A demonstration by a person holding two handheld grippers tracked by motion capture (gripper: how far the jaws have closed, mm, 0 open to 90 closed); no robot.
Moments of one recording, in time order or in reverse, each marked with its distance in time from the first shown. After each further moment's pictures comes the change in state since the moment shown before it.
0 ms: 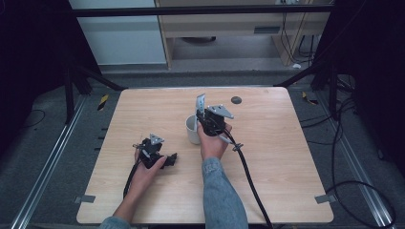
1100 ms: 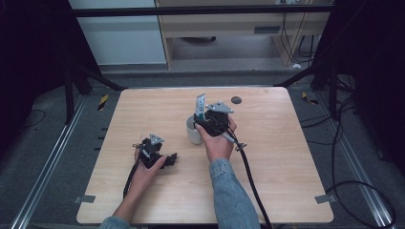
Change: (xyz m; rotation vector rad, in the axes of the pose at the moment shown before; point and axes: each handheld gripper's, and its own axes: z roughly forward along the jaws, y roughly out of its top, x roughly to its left) left arm 0.001 0.000 0.000 -0.001 -0.001 0.001; right arm 0.002 0.023 -0.023 0.116 0.014 -0.162
